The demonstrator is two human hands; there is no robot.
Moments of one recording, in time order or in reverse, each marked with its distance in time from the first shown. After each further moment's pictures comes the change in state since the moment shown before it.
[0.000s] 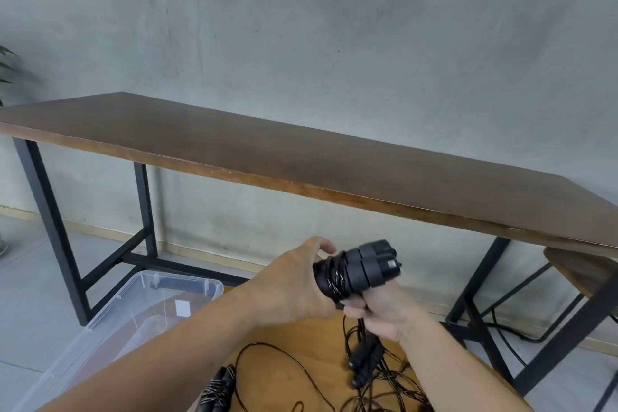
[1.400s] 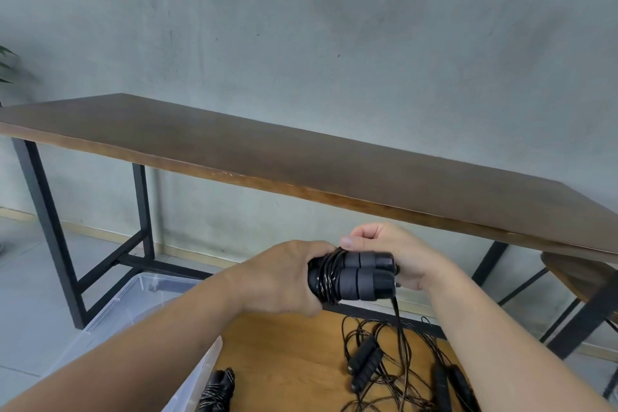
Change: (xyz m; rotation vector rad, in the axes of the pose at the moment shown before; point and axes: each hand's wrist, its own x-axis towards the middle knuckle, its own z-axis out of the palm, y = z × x) left_hand 0.001 0.000 -0.025 0.189 -0.080 0.139; right_hand -0.009 -0.079 0.012 -0.556 0.009 -0.138
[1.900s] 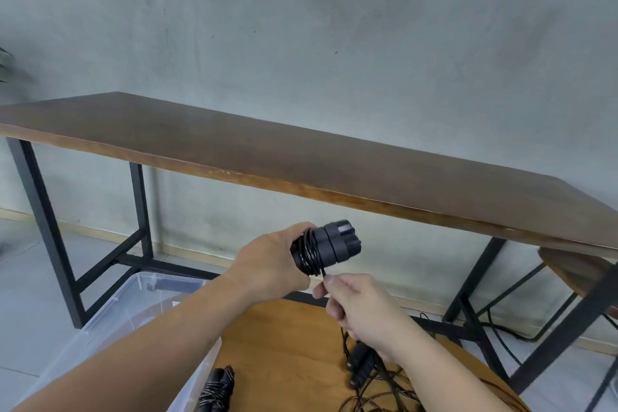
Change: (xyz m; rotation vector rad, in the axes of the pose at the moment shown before) left_hand 0.011 -0.023 0.006 0.020 0.255 -0.219; right_hand -0.026 0.043 0.068 -0.142 0.169 0.140
